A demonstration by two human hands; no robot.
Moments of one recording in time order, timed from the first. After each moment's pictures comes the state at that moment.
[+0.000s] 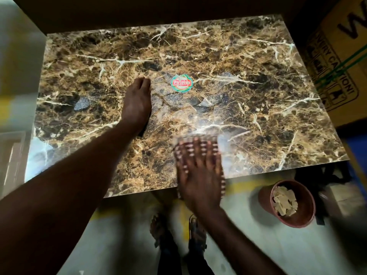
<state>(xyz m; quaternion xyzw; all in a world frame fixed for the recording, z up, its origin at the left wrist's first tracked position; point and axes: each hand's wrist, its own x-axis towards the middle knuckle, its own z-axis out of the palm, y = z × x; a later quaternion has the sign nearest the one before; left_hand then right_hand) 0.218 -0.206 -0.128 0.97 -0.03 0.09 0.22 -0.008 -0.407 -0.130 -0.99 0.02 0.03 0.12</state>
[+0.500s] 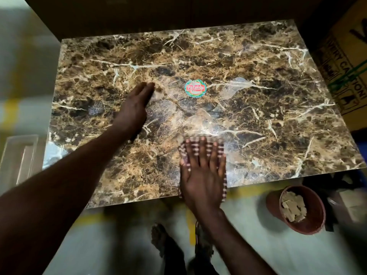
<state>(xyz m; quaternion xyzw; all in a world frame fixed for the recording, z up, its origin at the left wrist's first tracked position) 0.209 -0.147 -0.123 0.97 -0.10 0.01 0.23 0.011 -0.365 -0.131 -0.99 0.04 0.03 0.12</state>
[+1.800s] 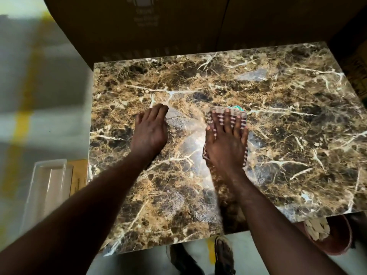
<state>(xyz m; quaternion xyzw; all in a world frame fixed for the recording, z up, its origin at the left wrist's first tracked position) 0.237 -0.070 -0.125 0.99 -0.06 0.02 0.15 0.199 -0.304 -0.130 -0.99 0.09 0.03 0.11</state>
